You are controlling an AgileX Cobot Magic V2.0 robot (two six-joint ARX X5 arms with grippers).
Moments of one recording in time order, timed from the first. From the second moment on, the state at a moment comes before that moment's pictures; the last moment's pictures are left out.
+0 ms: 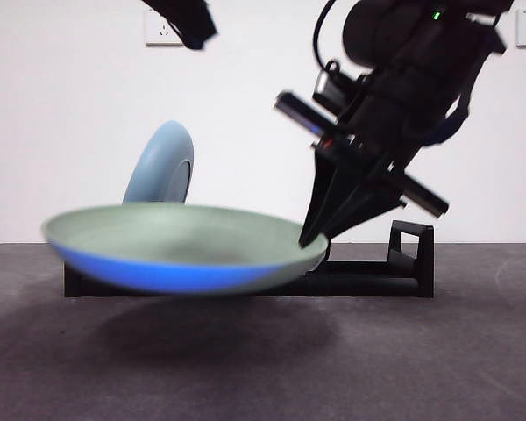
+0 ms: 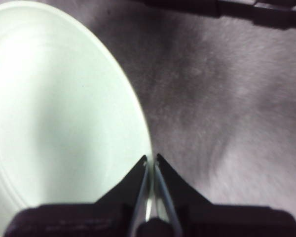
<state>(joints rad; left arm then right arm) -1.13 1.12 1.02 -0.69 -0.26 0.43 0.54 1.61 1.06 -0.49 -0.38 0.32</state>
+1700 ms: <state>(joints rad) -1.22 1.43 1.03 -0.66 -0.32 0.43 0.42 1.37 1.06 -0.70 -0.42 0.26</state>
